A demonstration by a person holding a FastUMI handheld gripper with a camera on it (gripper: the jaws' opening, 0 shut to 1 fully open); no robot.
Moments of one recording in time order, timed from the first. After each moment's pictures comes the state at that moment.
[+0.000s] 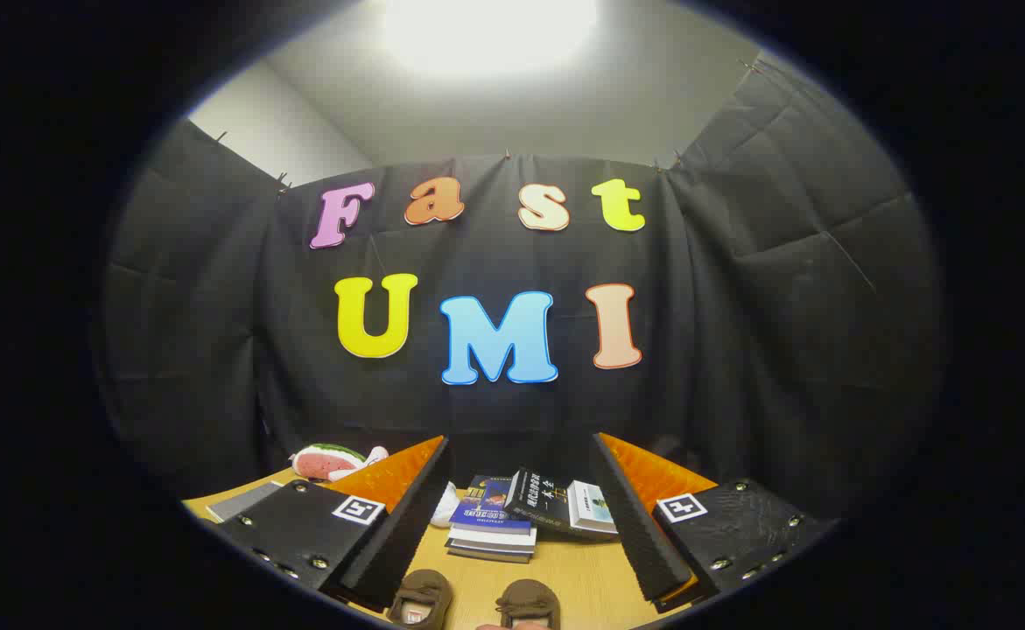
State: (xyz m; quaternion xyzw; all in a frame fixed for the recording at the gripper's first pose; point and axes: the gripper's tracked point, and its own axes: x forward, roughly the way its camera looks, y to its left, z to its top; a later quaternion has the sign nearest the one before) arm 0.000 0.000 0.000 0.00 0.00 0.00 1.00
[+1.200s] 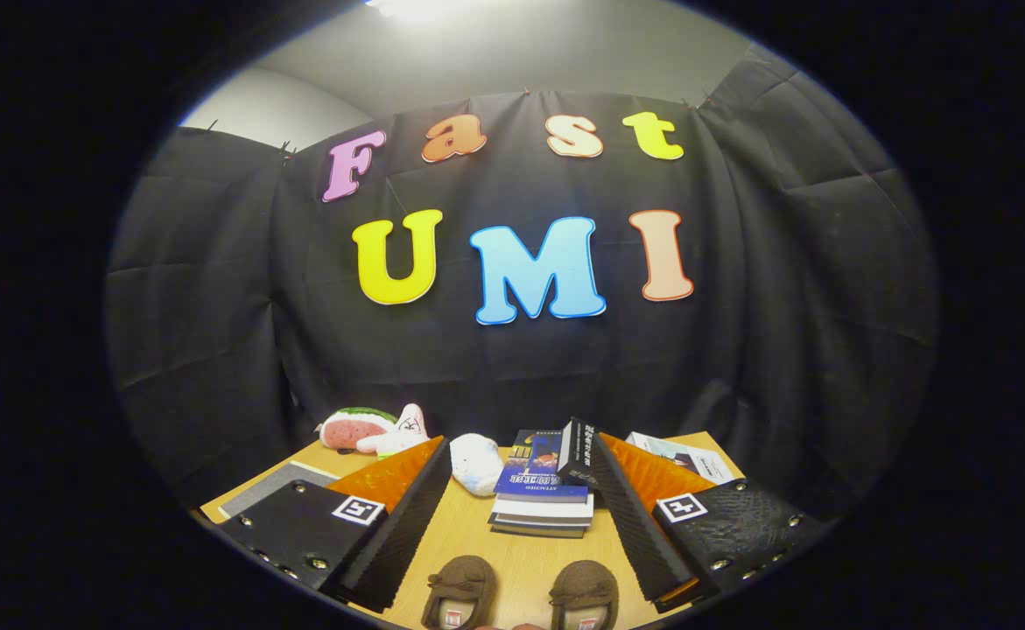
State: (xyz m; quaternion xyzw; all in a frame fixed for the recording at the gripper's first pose) arm 0.053 0.067 -0.077 0.01 0.11 0.06 0.99
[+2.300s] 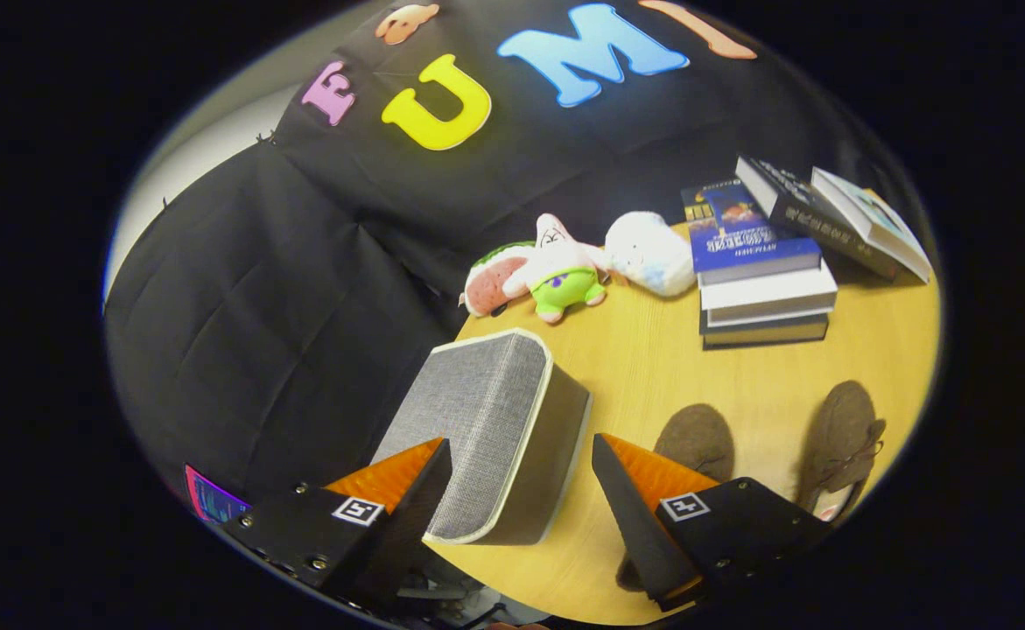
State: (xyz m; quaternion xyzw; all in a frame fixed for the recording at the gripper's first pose) arm 0.006 0.237 -0.246 0.24 0.43 0.28 0.83
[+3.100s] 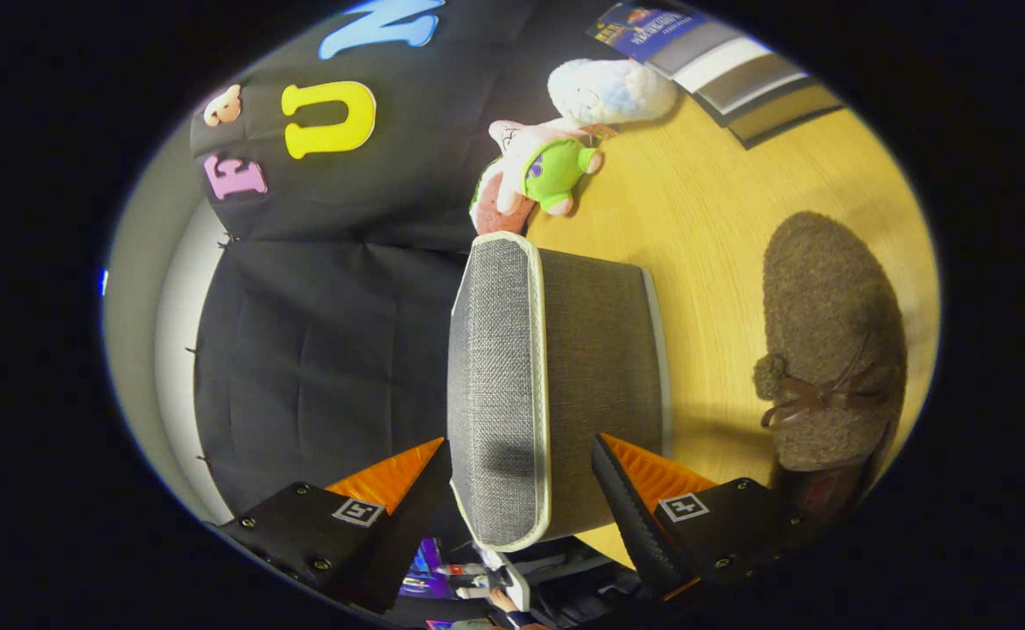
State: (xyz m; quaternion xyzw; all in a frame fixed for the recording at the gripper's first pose) arm -0.006 0.287 -0.302 0.48 0.52 0.32 0.63
